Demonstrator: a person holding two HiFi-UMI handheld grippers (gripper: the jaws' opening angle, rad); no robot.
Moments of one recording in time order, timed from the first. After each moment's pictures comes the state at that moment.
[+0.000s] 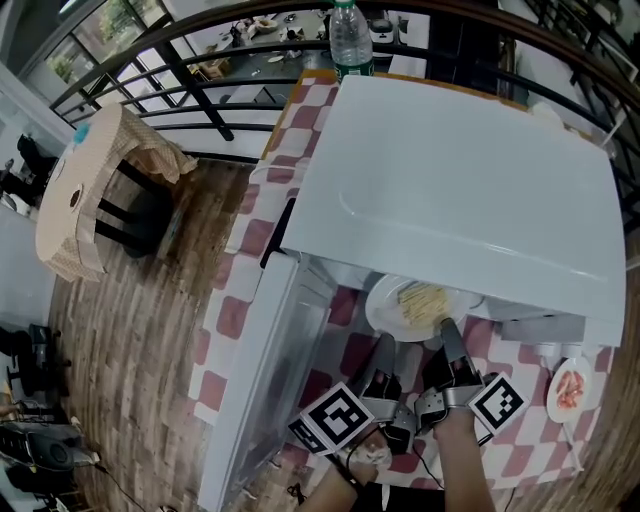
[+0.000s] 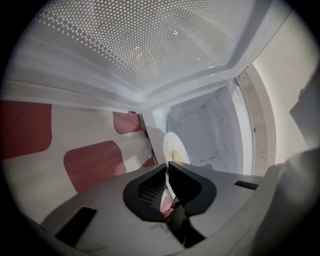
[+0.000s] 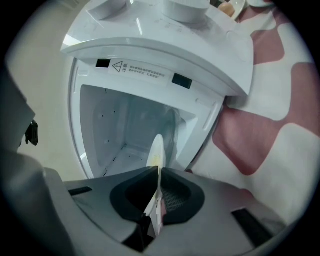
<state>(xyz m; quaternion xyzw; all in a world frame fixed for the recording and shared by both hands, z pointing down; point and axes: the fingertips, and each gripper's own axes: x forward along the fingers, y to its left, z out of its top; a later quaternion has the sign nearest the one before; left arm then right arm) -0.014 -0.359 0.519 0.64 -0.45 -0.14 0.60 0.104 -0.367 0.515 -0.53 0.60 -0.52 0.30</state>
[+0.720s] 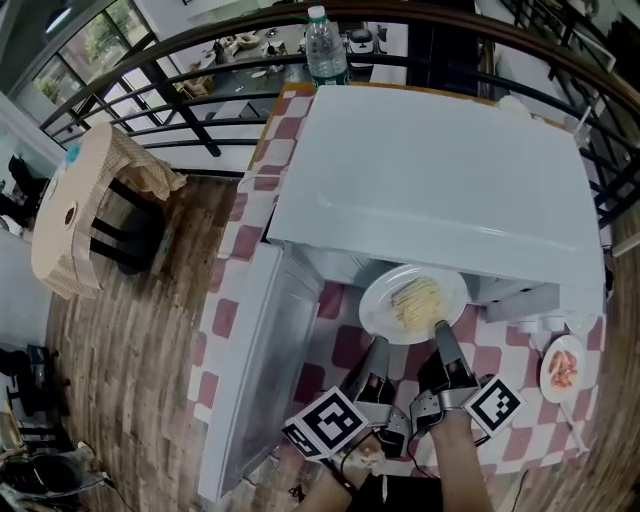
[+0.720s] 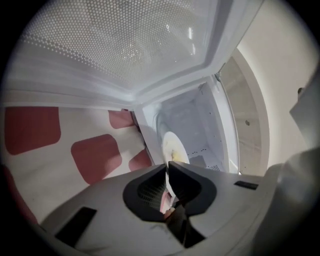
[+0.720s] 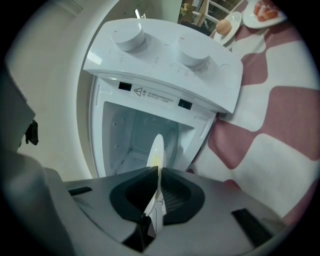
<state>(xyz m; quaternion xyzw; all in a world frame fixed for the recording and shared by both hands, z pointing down) -0.005 -0.330 0.493 0.67 -0.43 -0.13 0.59 0.114 -0.331 0.489 -0.54 0.60 -0.50 0.32</state>
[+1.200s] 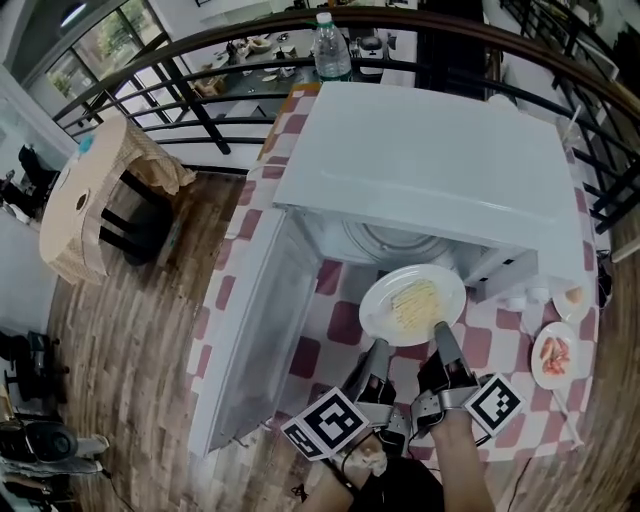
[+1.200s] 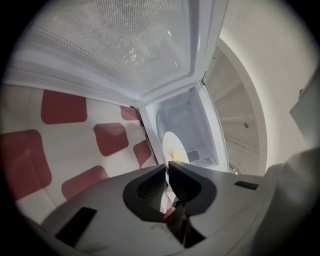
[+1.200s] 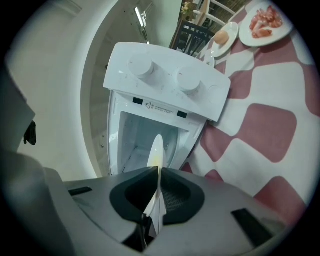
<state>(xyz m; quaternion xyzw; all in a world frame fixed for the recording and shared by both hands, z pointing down) -0.002 -0.276 0.483 0.67 -0.44 -0.14 0.58 0.118 -0.282 0.479 -0.53 0.61 -0.50 0.31</state>
